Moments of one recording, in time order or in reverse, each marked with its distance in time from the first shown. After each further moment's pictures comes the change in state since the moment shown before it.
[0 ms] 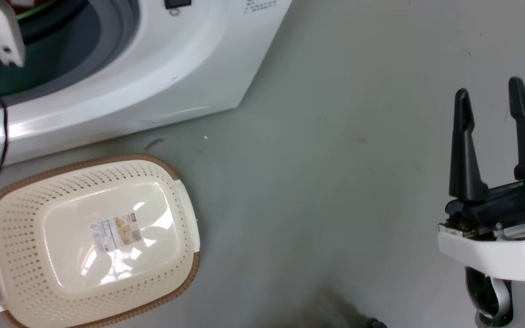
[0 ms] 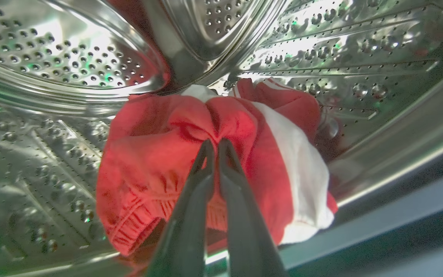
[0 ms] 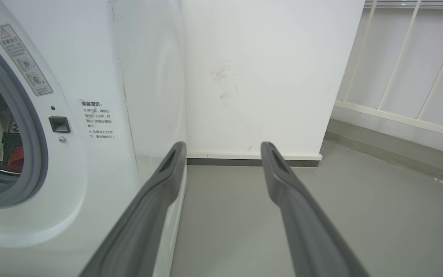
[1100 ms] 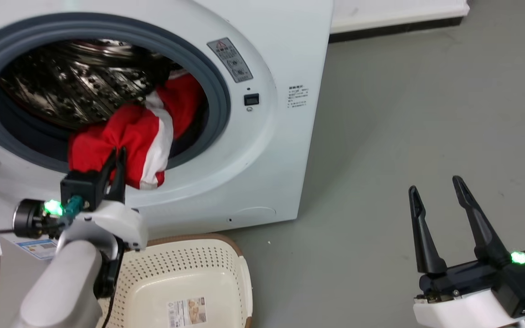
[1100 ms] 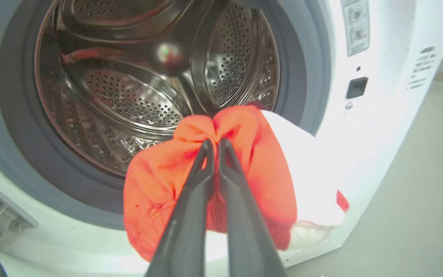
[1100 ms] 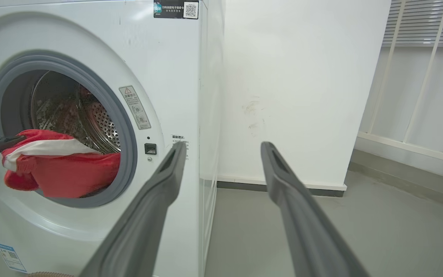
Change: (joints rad) left arm 0.820 -0.102 0.126 -0.579 0.007 0.228 -0.170; right arm 0.252 0.000 0.033 0.092 -0.122 0.000 0.000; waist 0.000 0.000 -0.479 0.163
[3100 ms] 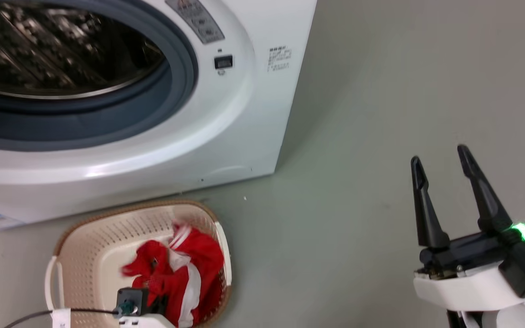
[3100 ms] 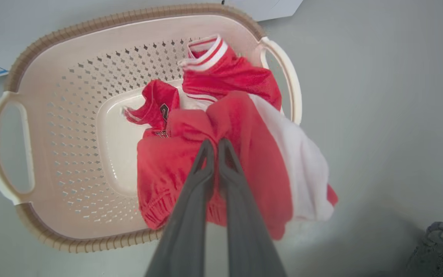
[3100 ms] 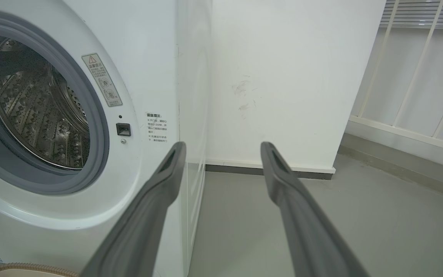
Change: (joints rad) left arm 0.250 -0.233 0.024 0.438 -0.003 -0.133 -0.002; right arm -0.073 0.000 0.010 -0.016 0.002 0.000 0.000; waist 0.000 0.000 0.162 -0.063
